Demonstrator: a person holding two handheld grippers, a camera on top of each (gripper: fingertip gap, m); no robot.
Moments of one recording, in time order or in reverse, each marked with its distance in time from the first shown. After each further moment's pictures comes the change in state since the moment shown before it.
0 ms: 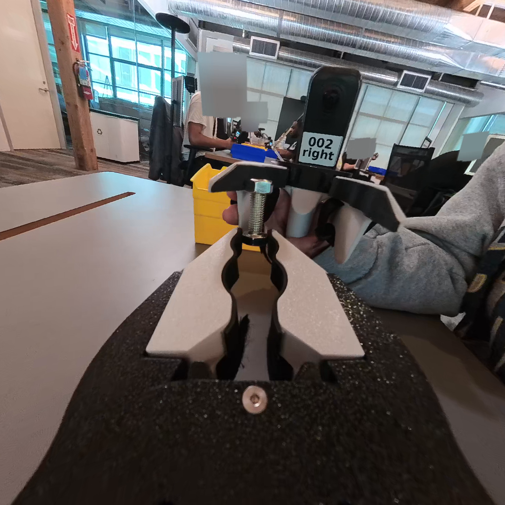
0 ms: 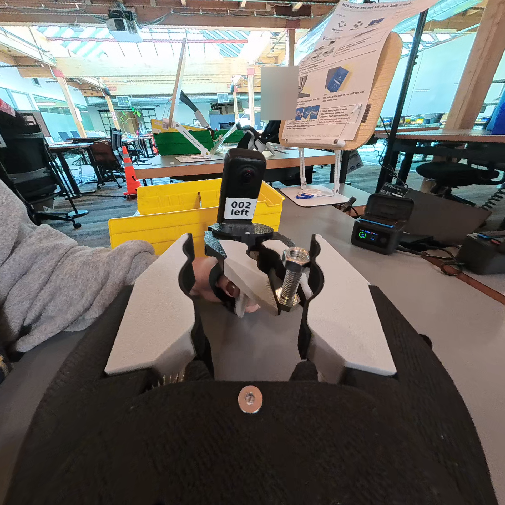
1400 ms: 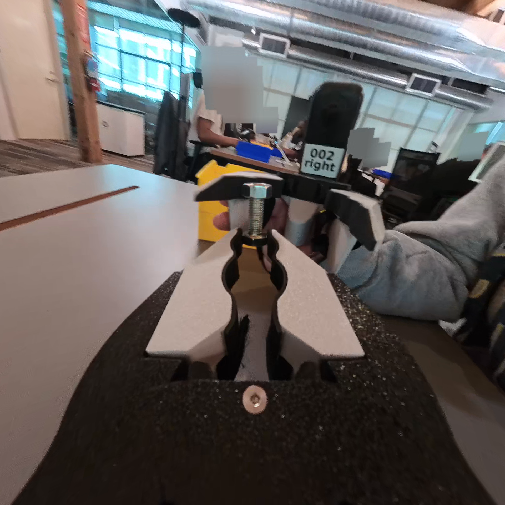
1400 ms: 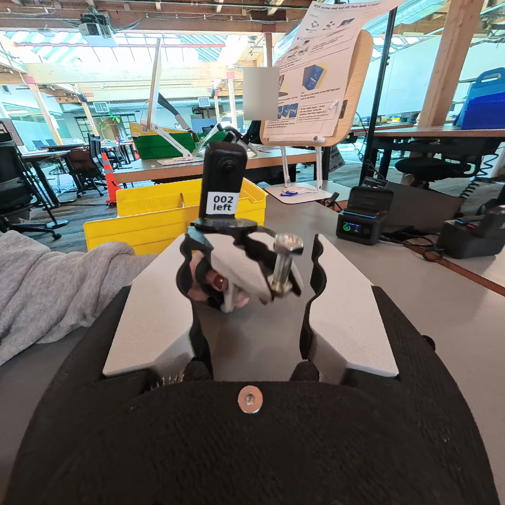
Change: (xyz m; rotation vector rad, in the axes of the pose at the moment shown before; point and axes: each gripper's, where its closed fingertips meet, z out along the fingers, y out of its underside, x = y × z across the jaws) left arm -0.005 0.002 0.001 -0.009 -0.020 -0.032; right arm 0.014 0.010 0.002 0.011 0.067 0.019
